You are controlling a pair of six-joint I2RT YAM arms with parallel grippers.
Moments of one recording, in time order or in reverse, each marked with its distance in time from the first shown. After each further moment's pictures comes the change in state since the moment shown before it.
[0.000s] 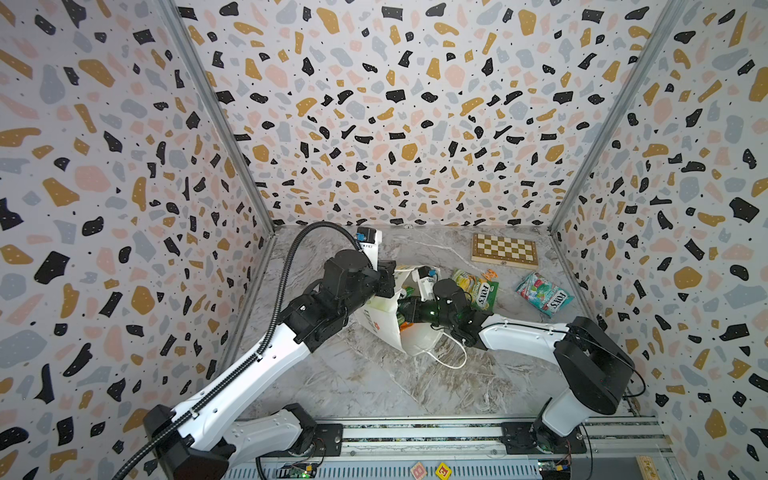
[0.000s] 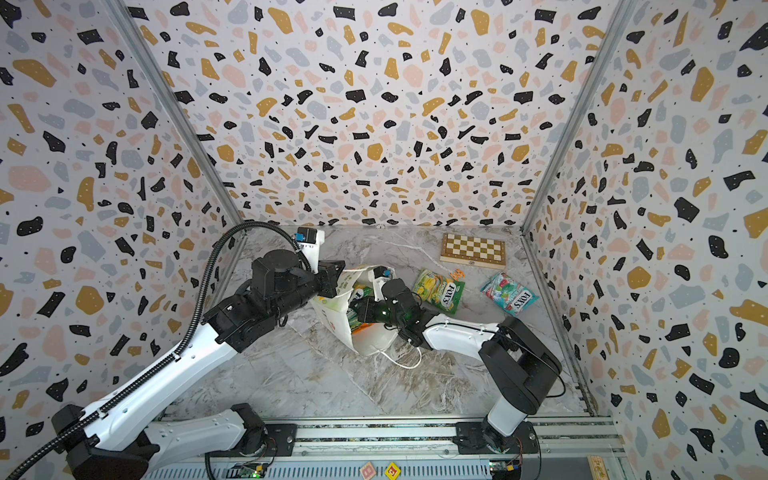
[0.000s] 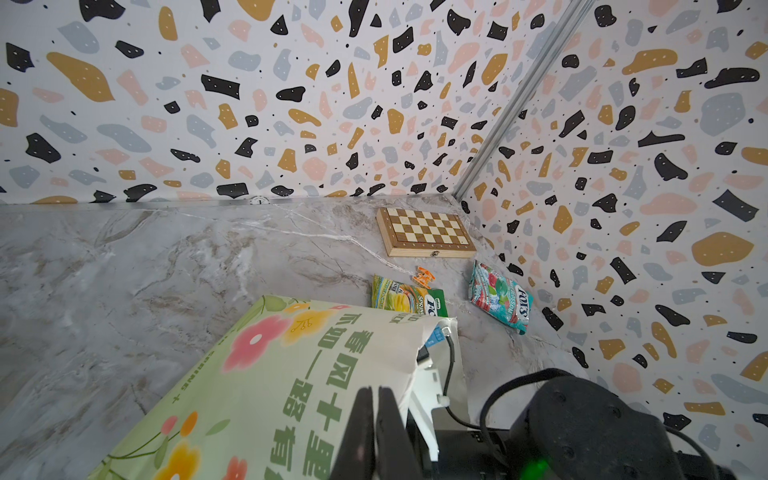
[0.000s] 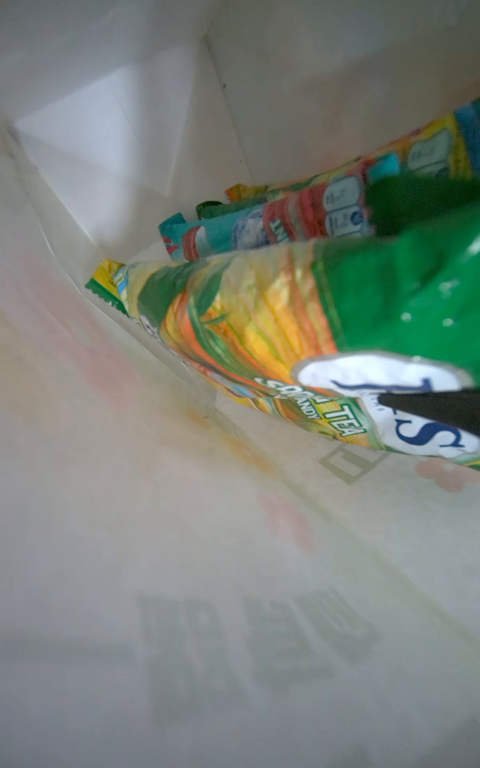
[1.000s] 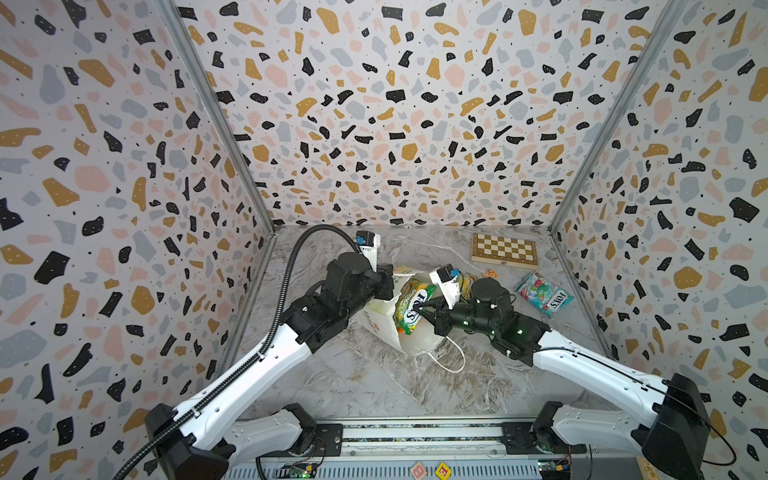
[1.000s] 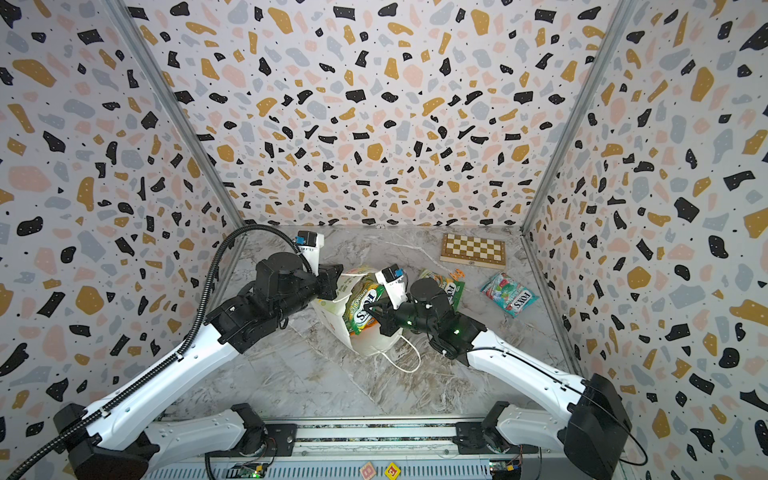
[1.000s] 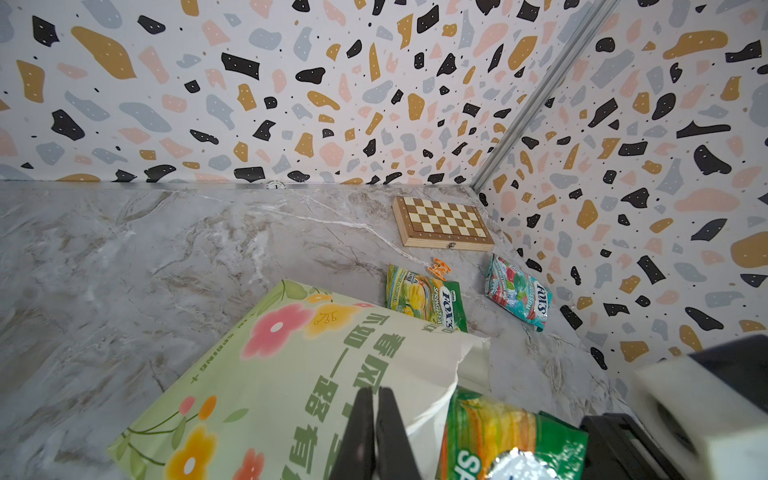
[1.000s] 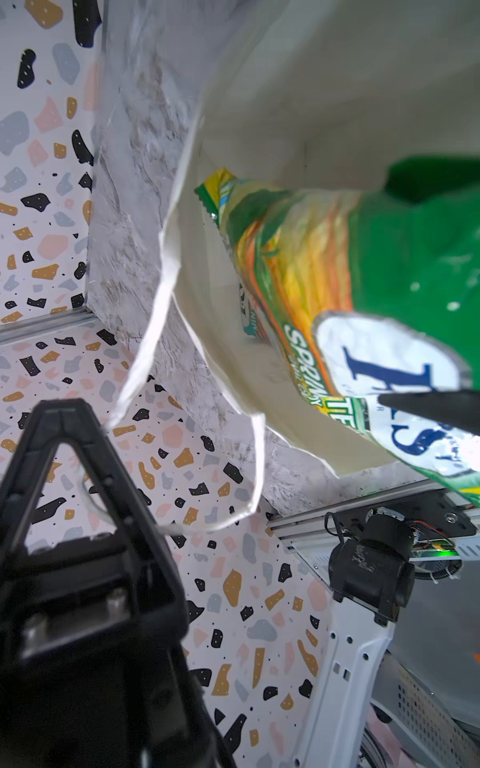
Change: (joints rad) left arm 0.000 0.000 -0.023 -0.022 -0.036 -0.019; right arm 0.005 -0.456 -0.023 -0.376 -0.062 -0.424
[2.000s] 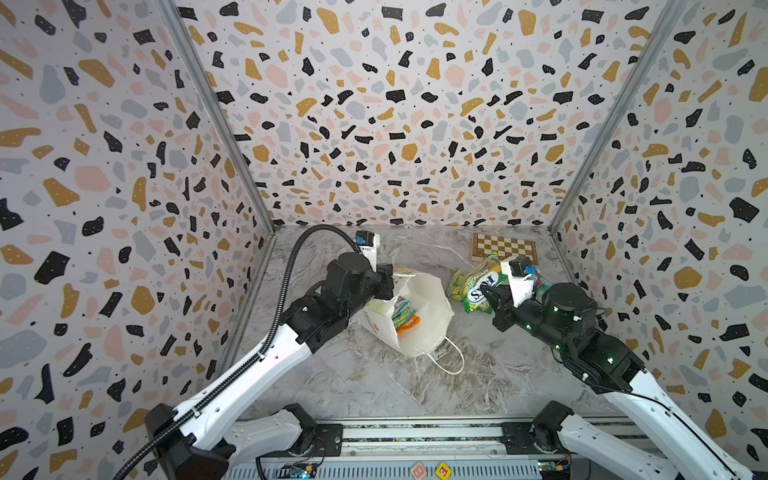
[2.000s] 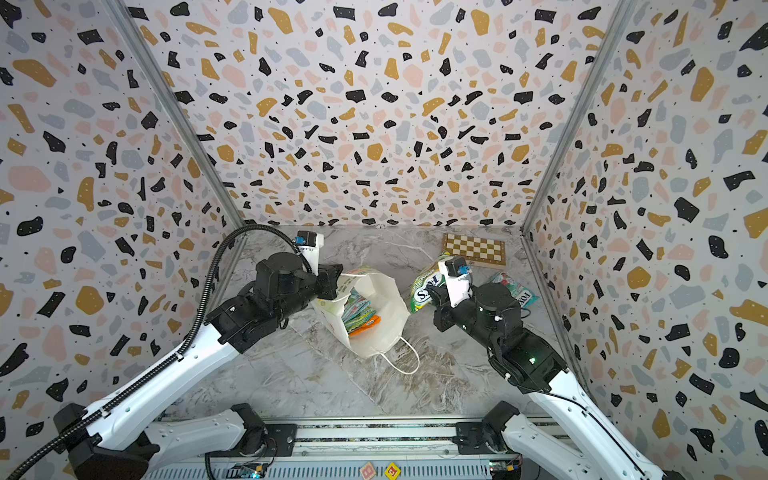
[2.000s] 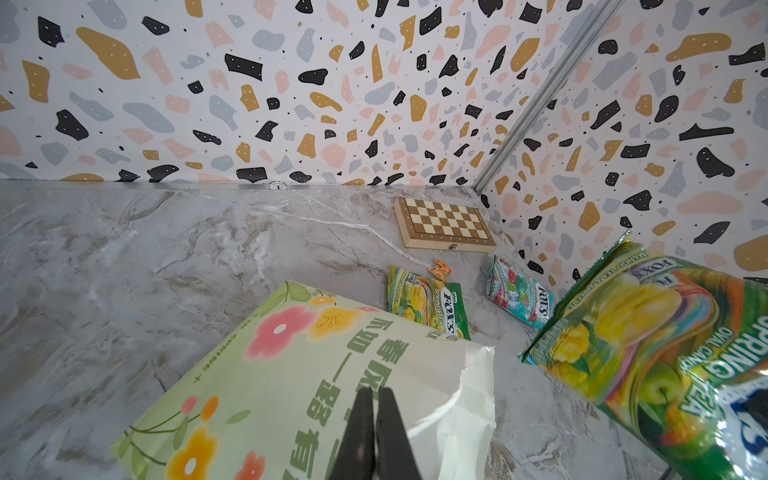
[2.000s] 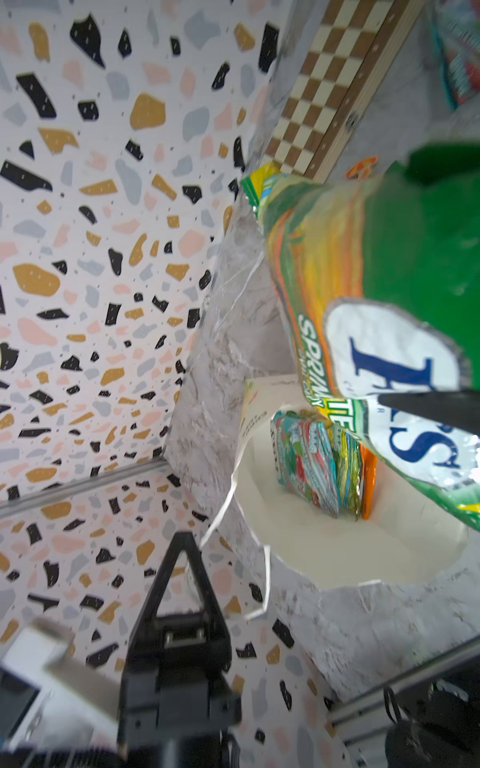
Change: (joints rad) left arm 0.000 0.000 0.000 0.001 -0.005 -0.003; right arm -0.186 -0.385 0.113 -0.465 0.347 -0.233
